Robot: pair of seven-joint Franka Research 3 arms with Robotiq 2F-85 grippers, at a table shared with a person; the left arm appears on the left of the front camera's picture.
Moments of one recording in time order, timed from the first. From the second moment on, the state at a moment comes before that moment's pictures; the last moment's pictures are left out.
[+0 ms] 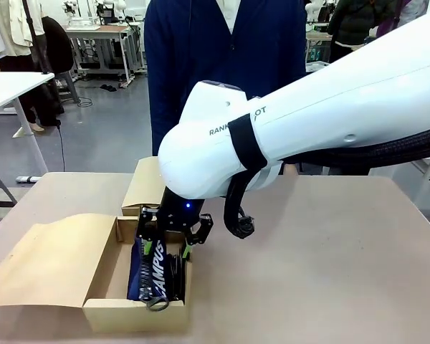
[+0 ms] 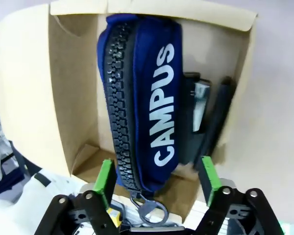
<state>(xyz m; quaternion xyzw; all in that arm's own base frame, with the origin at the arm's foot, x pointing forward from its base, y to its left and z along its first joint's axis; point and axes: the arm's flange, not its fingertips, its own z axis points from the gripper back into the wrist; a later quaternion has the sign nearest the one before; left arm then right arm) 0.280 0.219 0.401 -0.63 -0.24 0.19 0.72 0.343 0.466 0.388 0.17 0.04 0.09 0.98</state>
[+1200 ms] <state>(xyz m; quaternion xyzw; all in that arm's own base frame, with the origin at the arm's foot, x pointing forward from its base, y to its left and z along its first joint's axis) 0.280 0.219 0.401 -0.63 -0.24 0.19 0.72 0.331 0.161 0.497 0.29 0.08 0.21 0.93</state>
